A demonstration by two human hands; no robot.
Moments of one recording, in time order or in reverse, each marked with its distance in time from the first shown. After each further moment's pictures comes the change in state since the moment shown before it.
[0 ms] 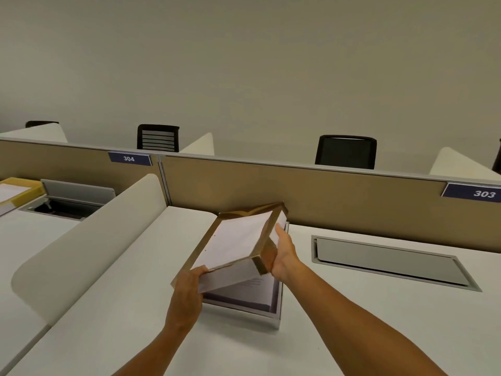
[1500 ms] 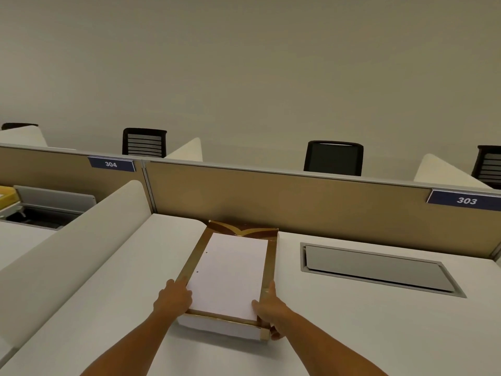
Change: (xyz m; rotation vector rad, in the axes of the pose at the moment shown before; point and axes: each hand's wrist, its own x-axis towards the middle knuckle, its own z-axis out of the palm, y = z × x) left_hand 0.069 -0.036 0.029 0.441 -0.326 -0.397; right_hand 0.004 0.070 -0.051 -1.138 0.146 0.156
